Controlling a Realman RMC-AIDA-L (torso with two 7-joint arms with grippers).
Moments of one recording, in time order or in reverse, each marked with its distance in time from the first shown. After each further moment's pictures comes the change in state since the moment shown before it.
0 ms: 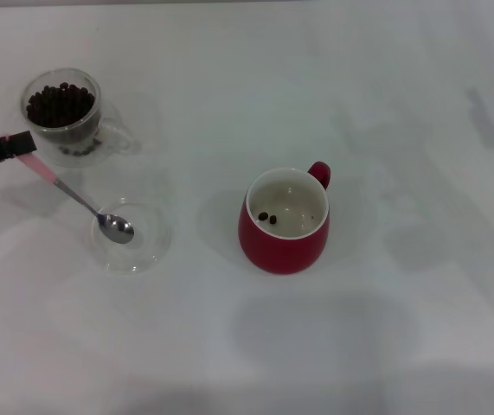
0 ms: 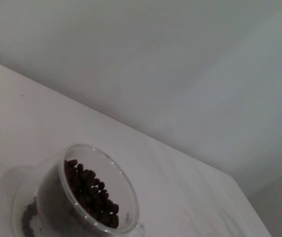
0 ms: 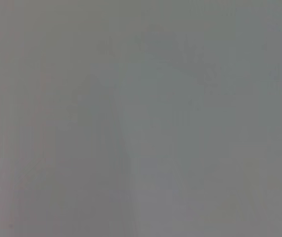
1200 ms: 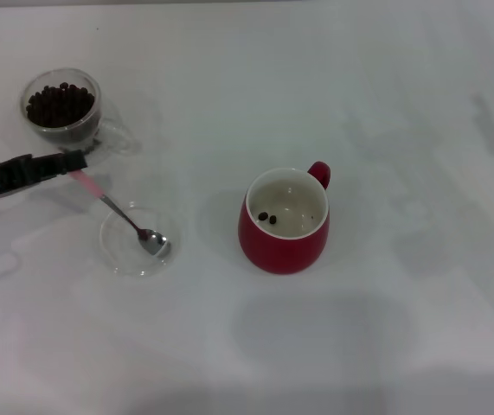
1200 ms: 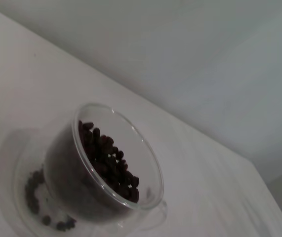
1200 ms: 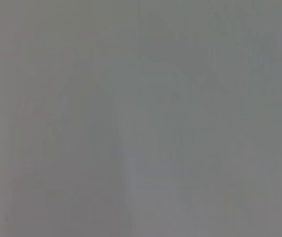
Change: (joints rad) left arm -0.086 -0.059 0.003 -0.117 0.092 -0.117 0.012; right arm -0.020 0.000 -0.001 0.005 -0.005 0.006 0.022
